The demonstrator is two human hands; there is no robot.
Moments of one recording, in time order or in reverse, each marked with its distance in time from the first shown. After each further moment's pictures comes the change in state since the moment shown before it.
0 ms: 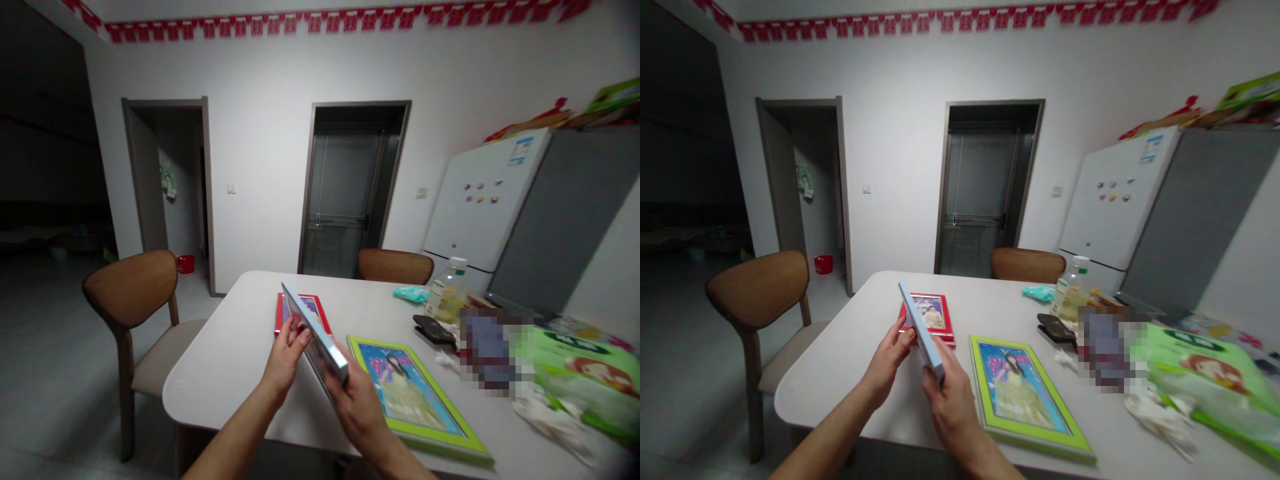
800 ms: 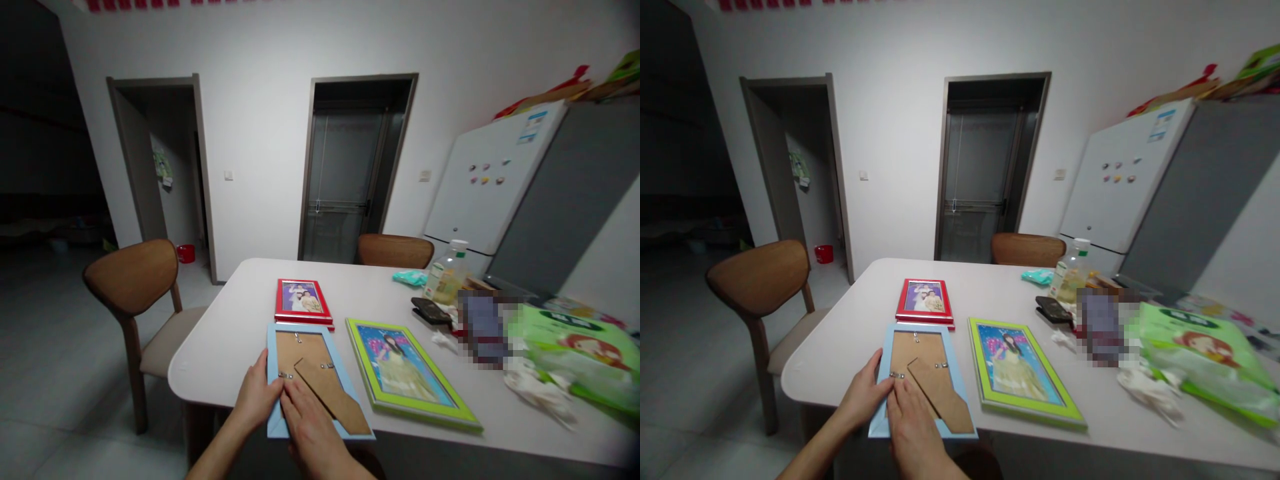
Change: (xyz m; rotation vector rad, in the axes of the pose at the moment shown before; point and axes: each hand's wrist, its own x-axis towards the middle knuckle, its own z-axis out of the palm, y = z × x) left_hand -0.043 -0.072 -0.060 0.709 0.046 -0.116; right_hand -0.073 0.012 0.061 -0.478 -0.719 -0.030
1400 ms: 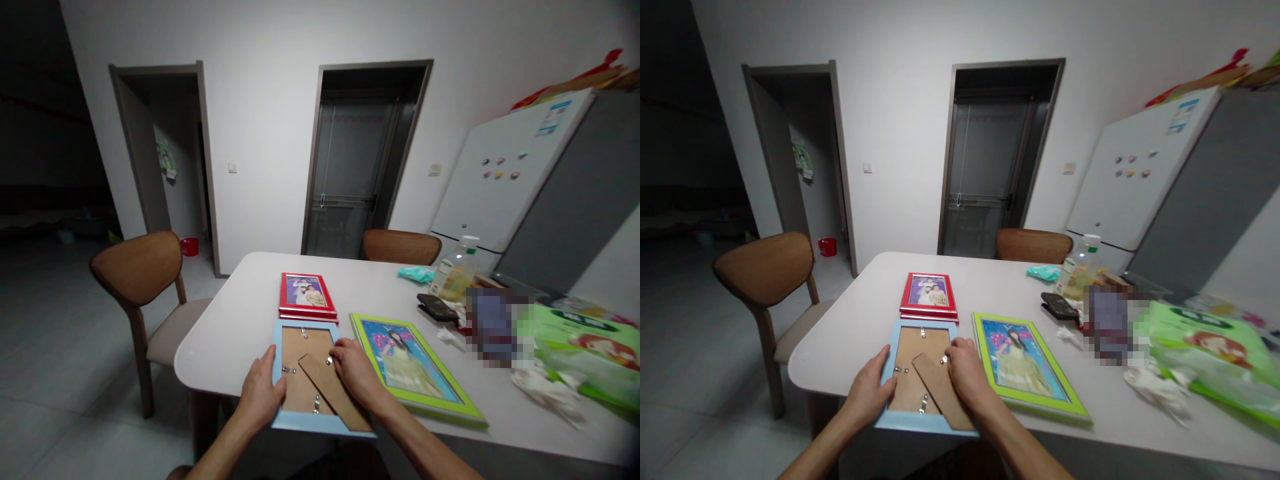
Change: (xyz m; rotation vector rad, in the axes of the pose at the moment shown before) left_hand -0.010 -0.002 0.002 0.331 -0.028 -0.001; right_hand 0.023 0.096 -0.040 -0.059 0.175 0.277
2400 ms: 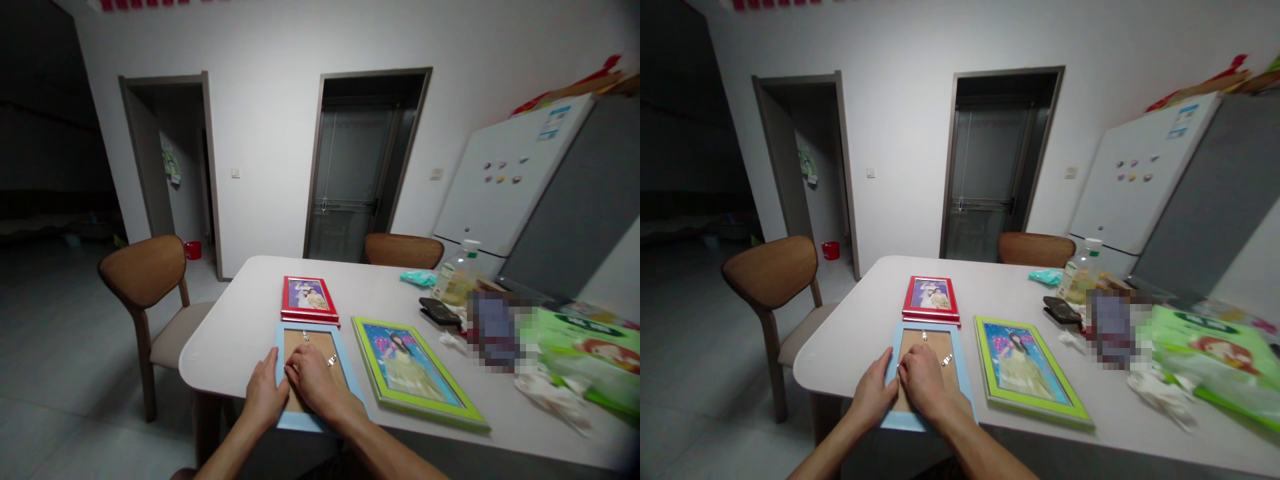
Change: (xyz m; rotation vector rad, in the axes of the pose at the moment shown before) left_hand -0.001 0.000 0.007 -0.055 0.060 -0.017; right_hand 0.006 -0.084 0.015 0.061 0.011 -0.168
